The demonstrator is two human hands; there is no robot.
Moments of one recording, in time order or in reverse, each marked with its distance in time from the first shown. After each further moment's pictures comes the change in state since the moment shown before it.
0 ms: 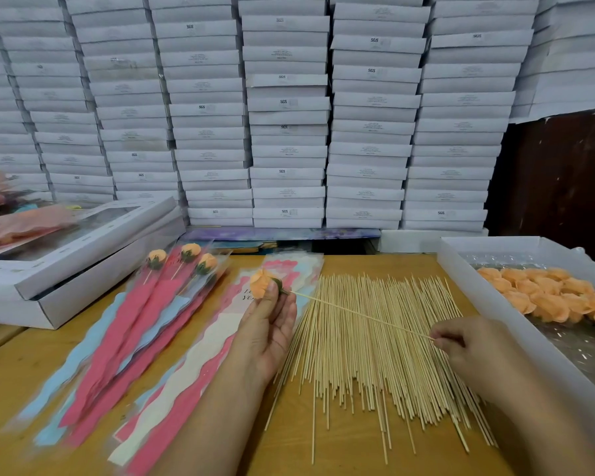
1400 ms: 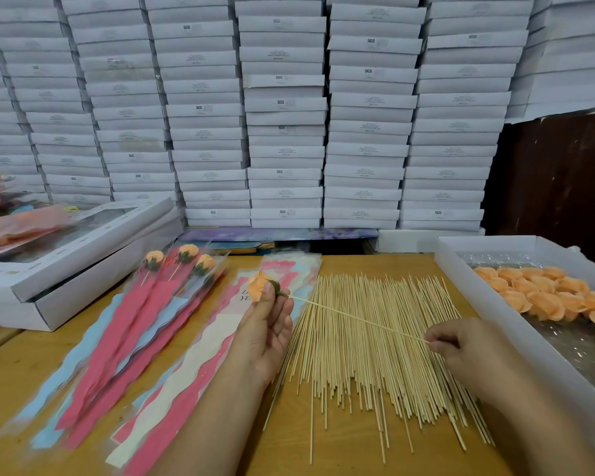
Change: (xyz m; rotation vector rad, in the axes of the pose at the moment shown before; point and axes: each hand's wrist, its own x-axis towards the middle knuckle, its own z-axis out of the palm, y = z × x) left_hand 0.002 -0.002 -0.004 0.138 0.071 -0.005; right_hand -0.001 0.001 -0.001 -0.019 -0.052 0.017
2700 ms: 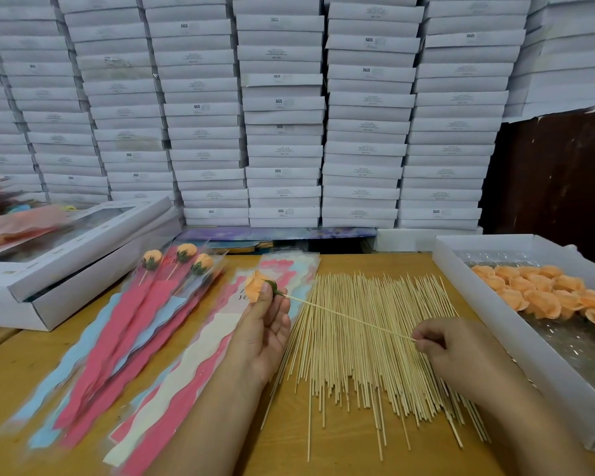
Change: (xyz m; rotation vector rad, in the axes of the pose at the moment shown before) left_hand -0.001 -0.001 0.000 -0.057 -0.021 -0.012; right_hand -0.006 -0.014 0.003 0.051 -0.068 -0.047
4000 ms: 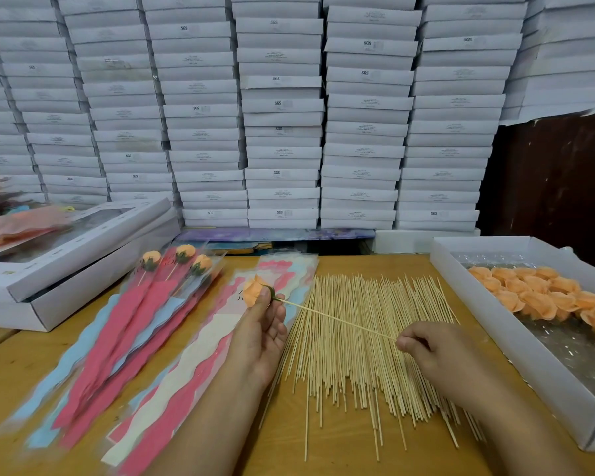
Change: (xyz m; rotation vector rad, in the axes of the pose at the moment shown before) left_hand 0.001 -0.004 -0.003 0.038 0.057 0.004; right_hand -0.004 -0.010 0.004 0.024 -0.052 -0.097
